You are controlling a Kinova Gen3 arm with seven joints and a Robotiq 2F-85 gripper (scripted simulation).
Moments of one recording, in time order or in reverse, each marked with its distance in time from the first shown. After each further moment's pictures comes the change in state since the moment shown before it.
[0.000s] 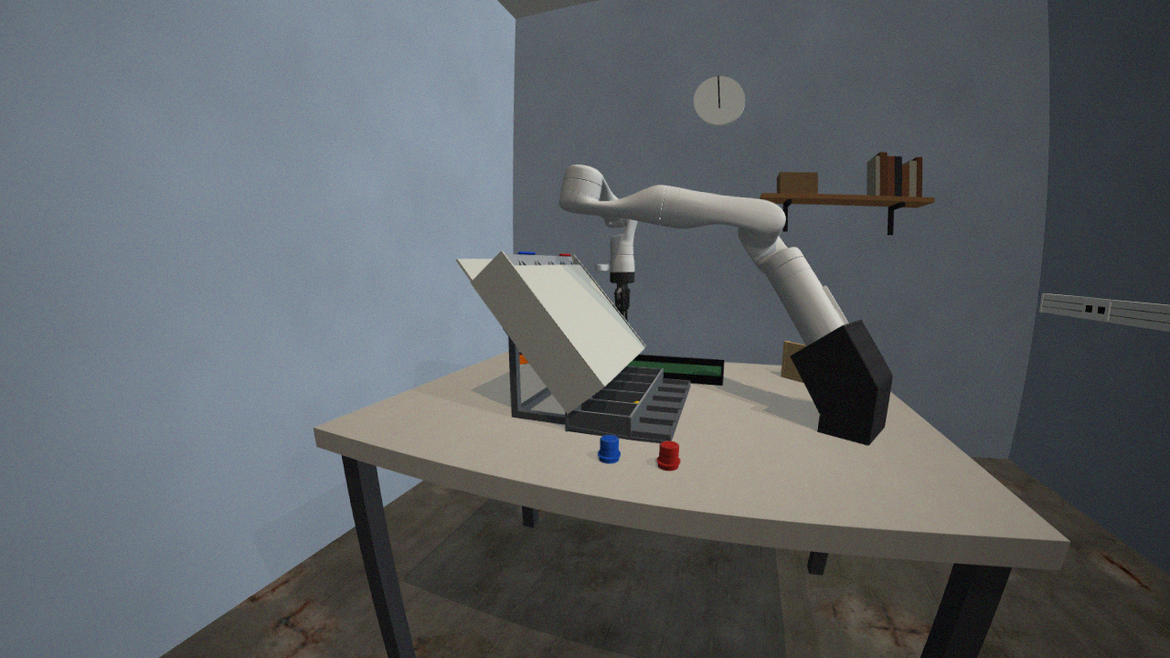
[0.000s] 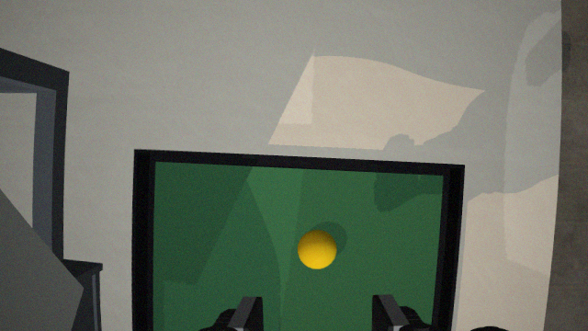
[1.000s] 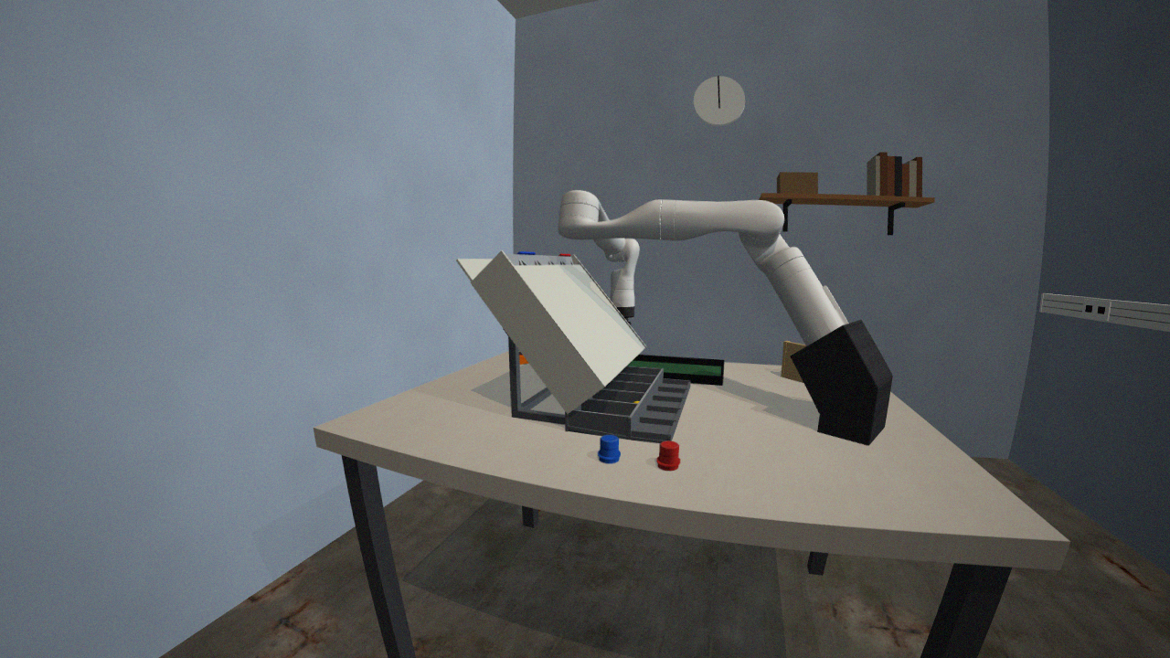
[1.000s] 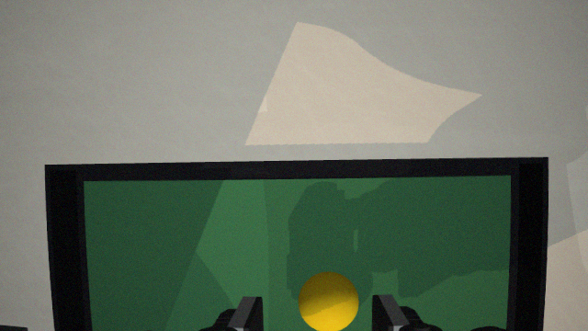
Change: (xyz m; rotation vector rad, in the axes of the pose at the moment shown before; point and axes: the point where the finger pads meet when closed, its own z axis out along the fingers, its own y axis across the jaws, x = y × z) arm 0.003 -0.003 0.105 0.014 0.011 0.063
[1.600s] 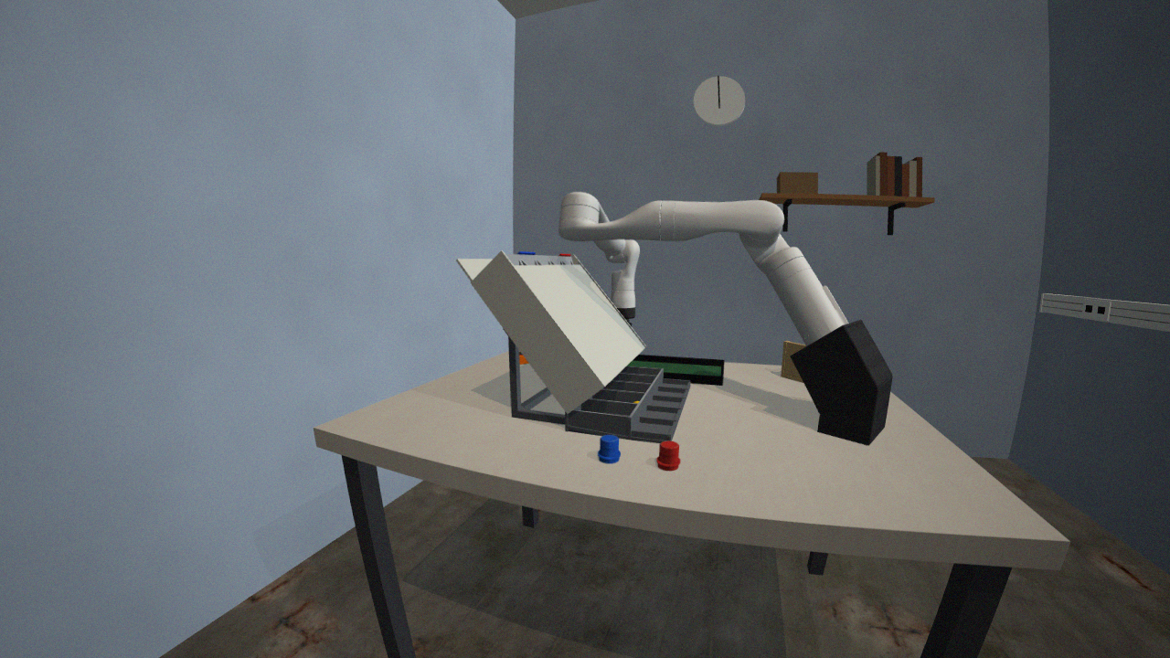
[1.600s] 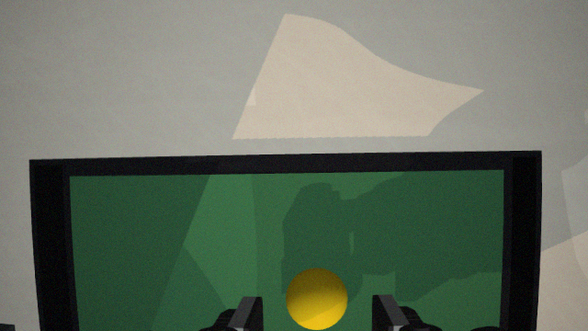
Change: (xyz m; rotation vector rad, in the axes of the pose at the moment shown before) arm -0.002 0.005 0.004 -0.003 -0.007 0.001
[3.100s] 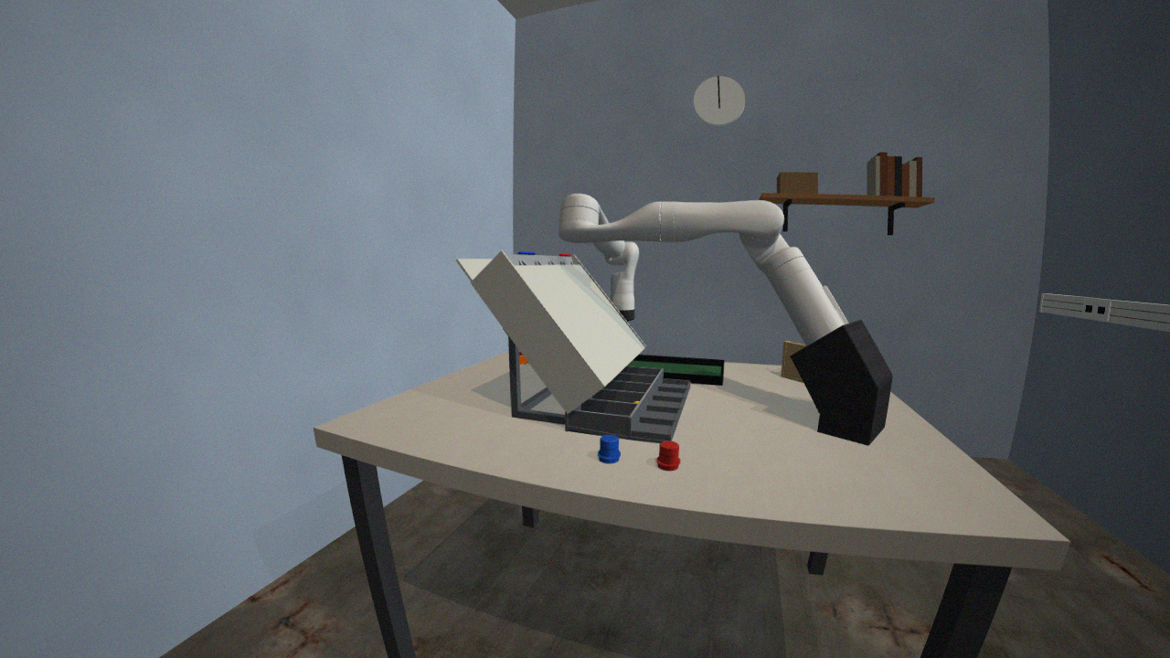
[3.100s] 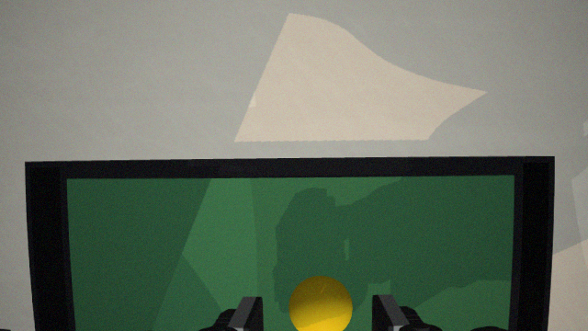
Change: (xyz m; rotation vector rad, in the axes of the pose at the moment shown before) arm 0.002 -0.001 0.006 0.005 -0.002 -0.007
